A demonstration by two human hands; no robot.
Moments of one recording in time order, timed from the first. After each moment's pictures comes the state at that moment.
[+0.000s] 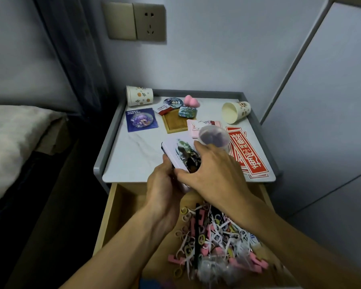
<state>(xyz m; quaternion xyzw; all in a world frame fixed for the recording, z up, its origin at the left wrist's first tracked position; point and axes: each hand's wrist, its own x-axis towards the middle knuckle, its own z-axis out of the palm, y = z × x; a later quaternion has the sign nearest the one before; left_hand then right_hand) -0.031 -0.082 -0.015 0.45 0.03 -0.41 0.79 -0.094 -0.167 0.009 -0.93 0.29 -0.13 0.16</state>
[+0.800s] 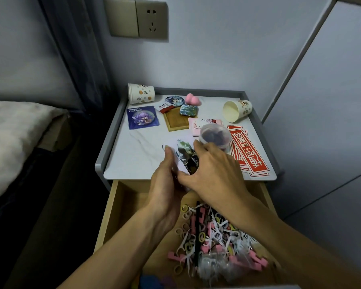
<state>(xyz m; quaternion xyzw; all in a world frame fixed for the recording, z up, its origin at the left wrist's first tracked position) -0.033 -0.077 -0.014 0.47 -0.02 -0.43 0.77 -0.095 -0.161 0.007 -0.95 0.28 -0.12 0.11</state>
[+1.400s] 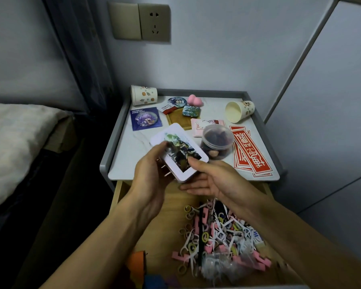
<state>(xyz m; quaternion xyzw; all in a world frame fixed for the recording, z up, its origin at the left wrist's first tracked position) -0.003 -0.064 -0.002 0.57 -0.04 -0.34 0.75 -0.104 -0.174 0.000 -0.60 0.29 -0.01 0.75</state>
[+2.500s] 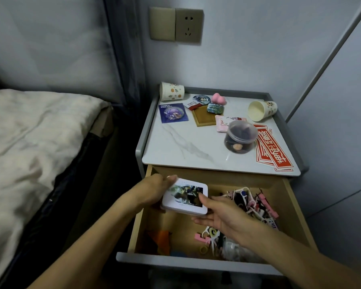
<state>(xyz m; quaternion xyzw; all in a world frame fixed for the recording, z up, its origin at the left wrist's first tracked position) 0.033 0.023 -0.048 0.84 -0.21 -0.41 0.30 -0.122 -0.106 -0.082 -0.45 0.39 0.04 0.80</state>
